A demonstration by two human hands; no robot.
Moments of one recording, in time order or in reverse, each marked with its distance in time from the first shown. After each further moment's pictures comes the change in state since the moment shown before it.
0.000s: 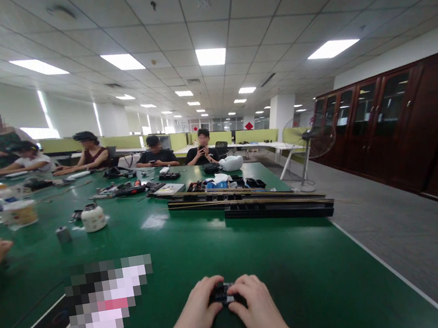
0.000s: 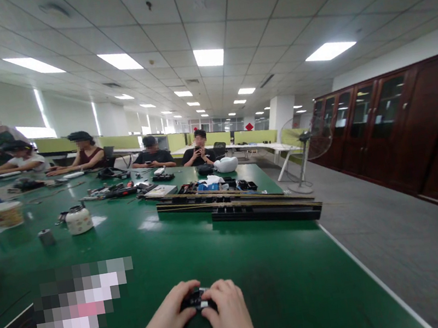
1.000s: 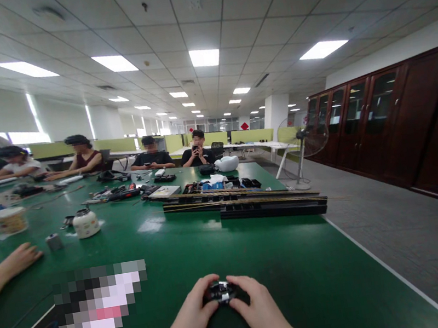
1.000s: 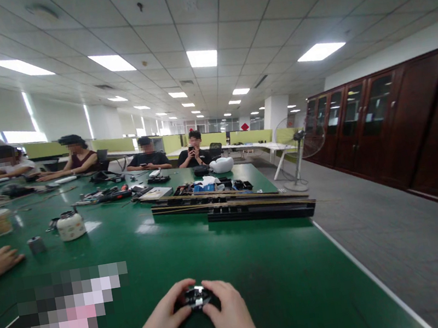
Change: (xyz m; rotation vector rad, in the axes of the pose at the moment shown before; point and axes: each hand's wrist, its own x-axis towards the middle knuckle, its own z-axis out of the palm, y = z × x) left_hand 0.002 -0.004 0.002 -0.195 0.007 -0.039; right_hand -0.001 0.013 -0.003 0.240 0.041 0.086
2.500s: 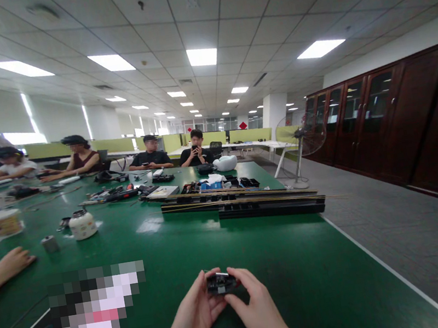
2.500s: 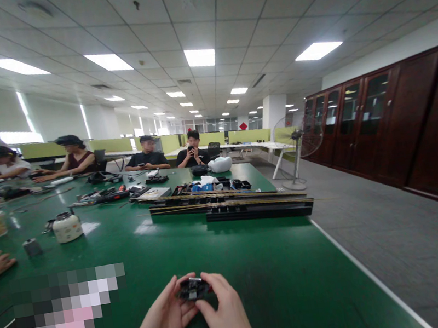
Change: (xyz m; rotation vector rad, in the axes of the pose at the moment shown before) left_hand -0.002 0.029 0.014 -1.277 -0.027 -0.328; right_hand -0.004 -0.018 -0.003 0.140 0.119 -0.099
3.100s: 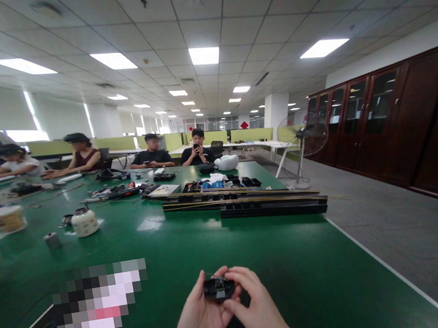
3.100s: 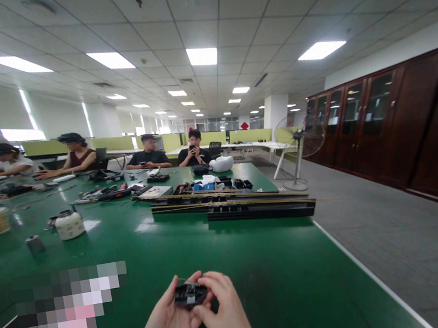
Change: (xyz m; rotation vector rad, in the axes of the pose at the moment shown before) left_hand -0.001 -0.008 0.003 -0.294 -0.169 -0.137; right_hand 0.000 0.000 0.004 -0.012 -0.026 -0.013
